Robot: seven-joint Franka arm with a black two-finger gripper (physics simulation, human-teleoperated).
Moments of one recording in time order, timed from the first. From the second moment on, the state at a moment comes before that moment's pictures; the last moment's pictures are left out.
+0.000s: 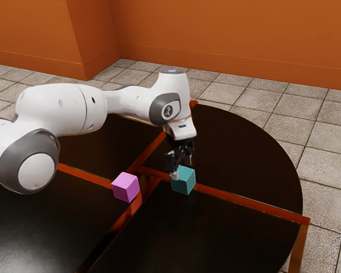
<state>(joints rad) -0.17 0.72 -0.05 -1.32 -0.07 1.91 1.37</state>
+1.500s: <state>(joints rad) -0.08 0.36 -0.04 -1.67 -0.07 1.89 1.42</state>
